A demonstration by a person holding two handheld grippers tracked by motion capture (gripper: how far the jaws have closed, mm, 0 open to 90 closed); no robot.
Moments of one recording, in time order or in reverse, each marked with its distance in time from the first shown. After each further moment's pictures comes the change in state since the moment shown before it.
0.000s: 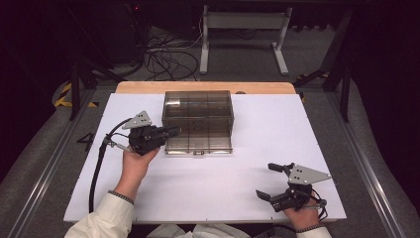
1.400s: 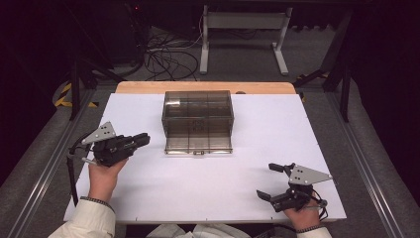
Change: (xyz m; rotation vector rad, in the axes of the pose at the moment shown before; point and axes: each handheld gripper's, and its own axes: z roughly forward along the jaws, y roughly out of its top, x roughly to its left) left arm 0.015 -0.027 -0.081 -0.015 0.065 0.027; right arm 0.001 0.000 -0.002 0.000 -0.009 -0.001
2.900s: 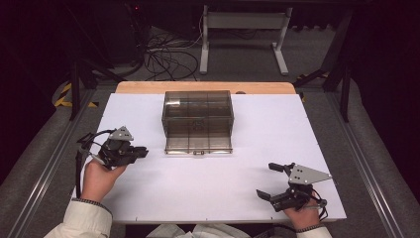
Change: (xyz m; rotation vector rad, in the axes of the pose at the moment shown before) left arm 0.001 -0.001 0.013 0.464 0.095 0.026; right arm -0.001 0.001 0.001 0.000 0.001 0.002
